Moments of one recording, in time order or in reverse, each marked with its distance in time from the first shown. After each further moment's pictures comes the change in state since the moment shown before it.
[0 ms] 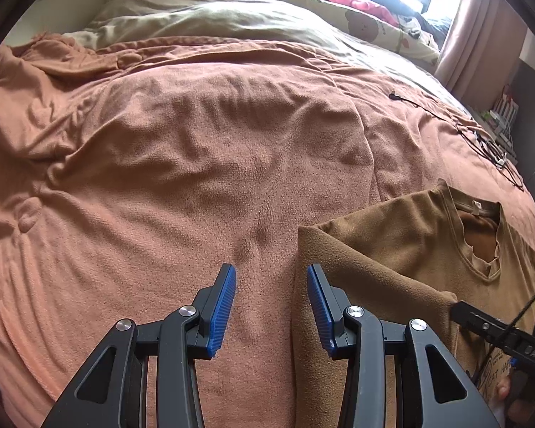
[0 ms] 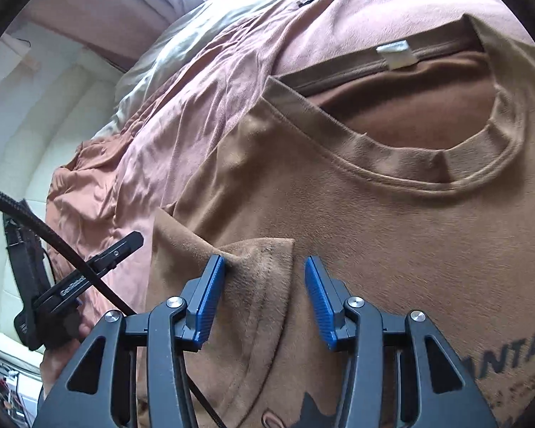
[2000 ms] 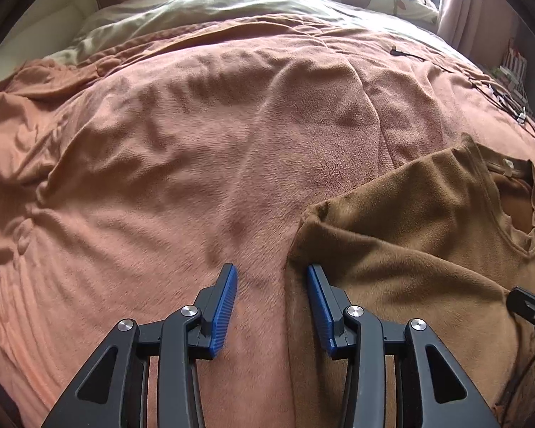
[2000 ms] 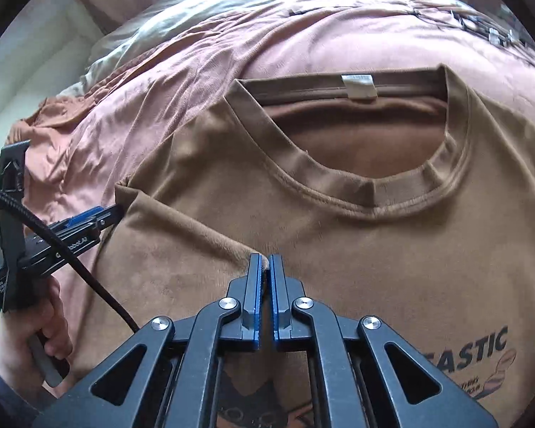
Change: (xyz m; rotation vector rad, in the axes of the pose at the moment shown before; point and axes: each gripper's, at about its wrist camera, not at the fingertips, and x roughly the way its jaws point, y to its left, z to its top) left arm 0.036 -0.029 -0.001 0.117 0.066 0.124; right arm -0.015 0.013 -0.004 -0.175 0.022 -0.259
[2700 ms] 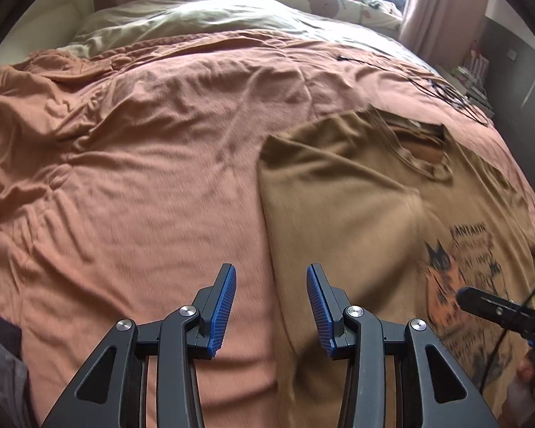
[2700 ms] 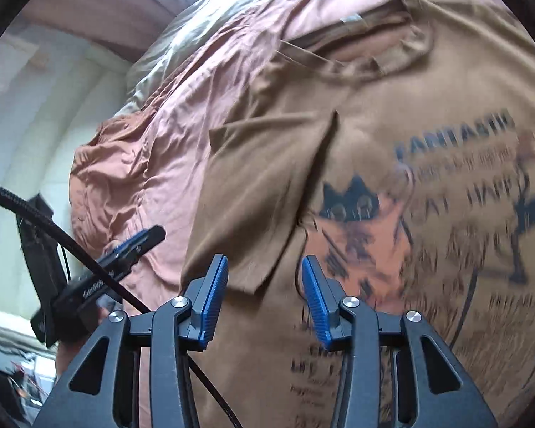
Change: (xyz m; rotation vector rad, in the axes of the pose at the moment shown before) left arm -0.119 0.008 -0.094 0.028 -0.005 -0.147; right arm -0.073 -0.006 -0.091 0.250 0.036 0.292
